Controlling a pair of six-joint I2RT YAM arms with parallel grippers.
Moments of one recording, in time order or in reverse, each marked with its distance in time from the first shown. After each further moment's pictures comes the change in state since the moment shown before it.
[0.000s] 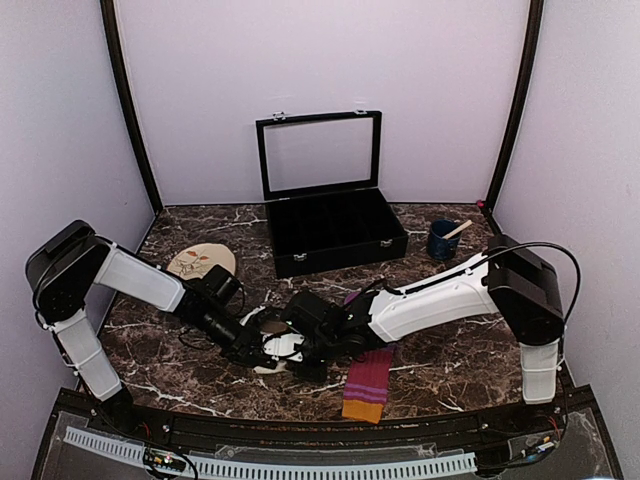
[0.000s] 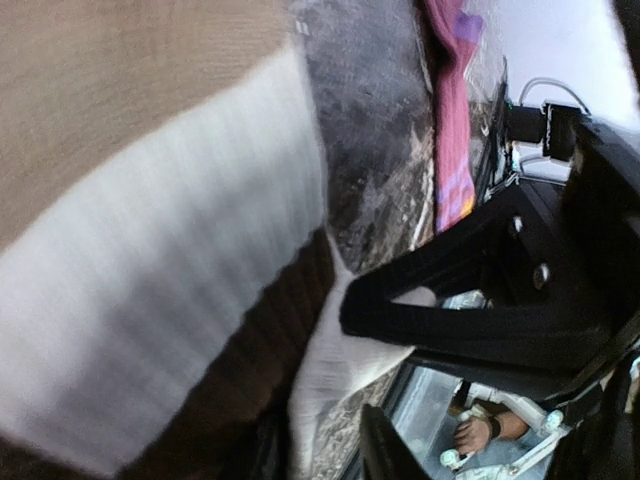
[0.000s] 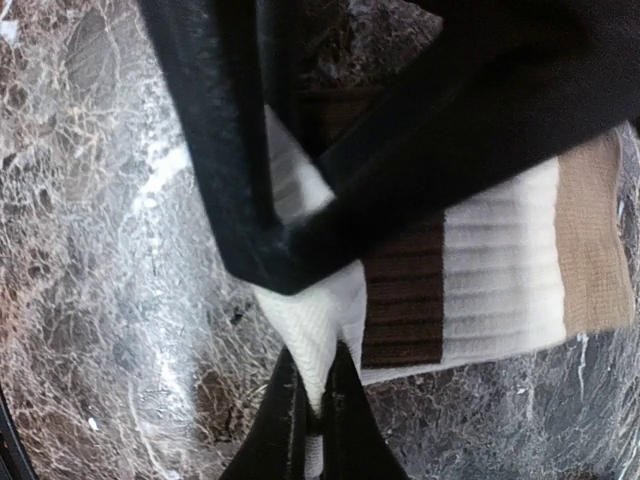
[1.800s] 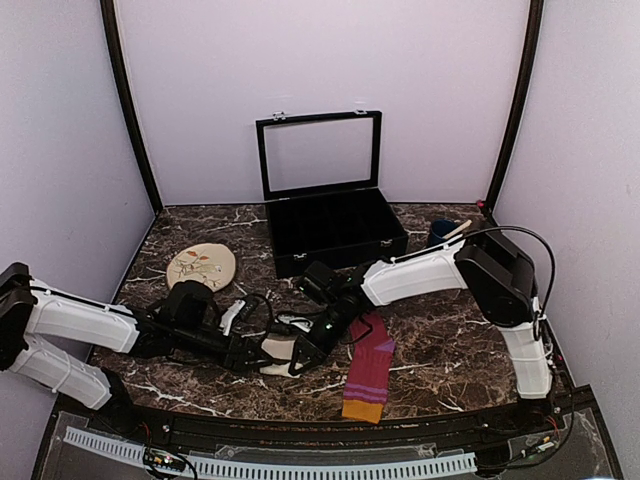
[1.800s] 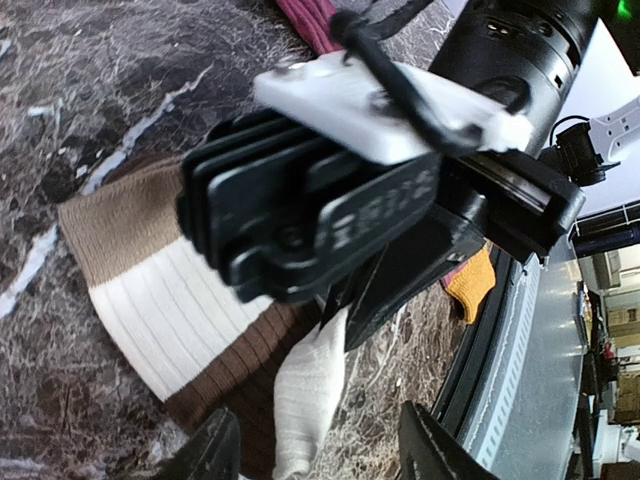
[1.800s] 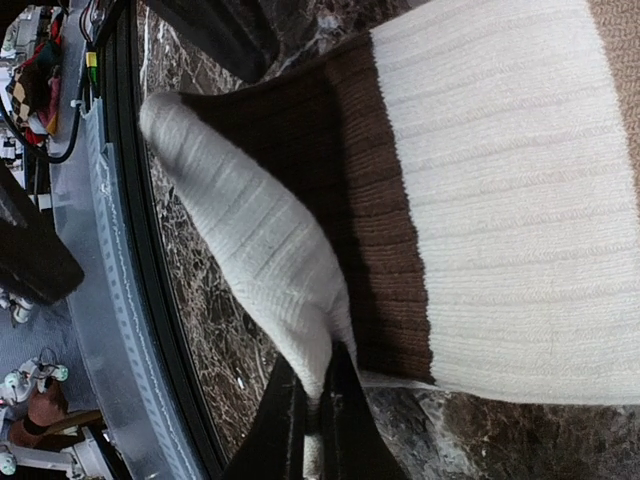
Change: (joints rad) left arm -0.156 -0.446 -0.330 0.393 -0.391 -0.143; right arm -0.214 0.145 0.157 -0.209 -0.675 0.391
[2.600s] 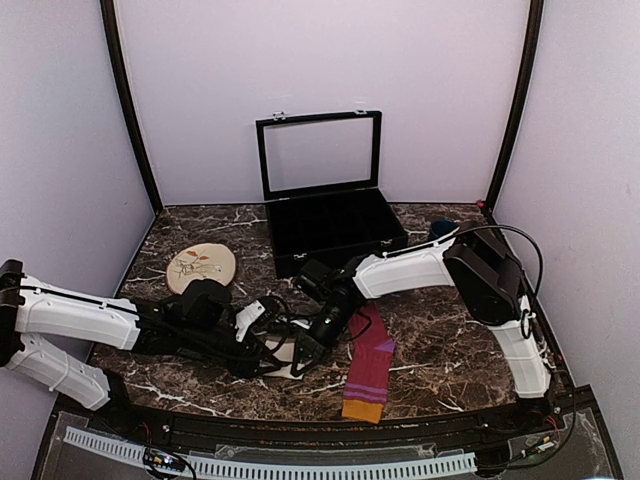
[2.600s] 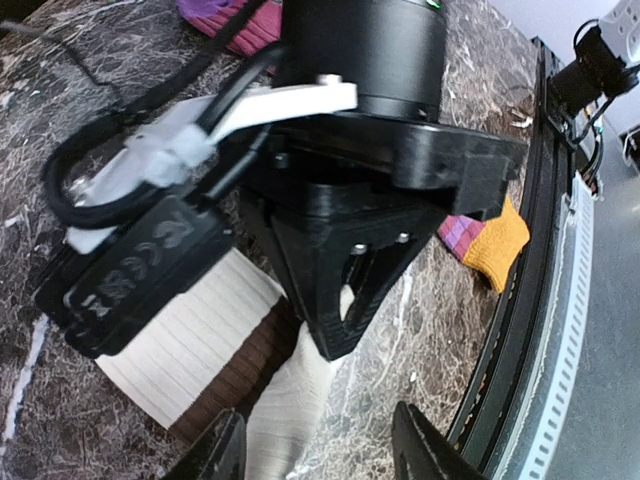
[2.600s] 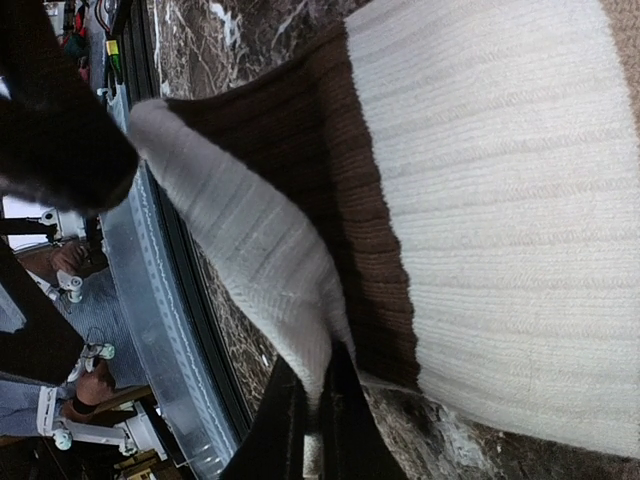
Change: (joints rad) left arm -0.166 -0.014 0.137 -0.195 -0.204 0.238; right arm -0.029 0.079 0.122 -0.188 -0.123 -0.002
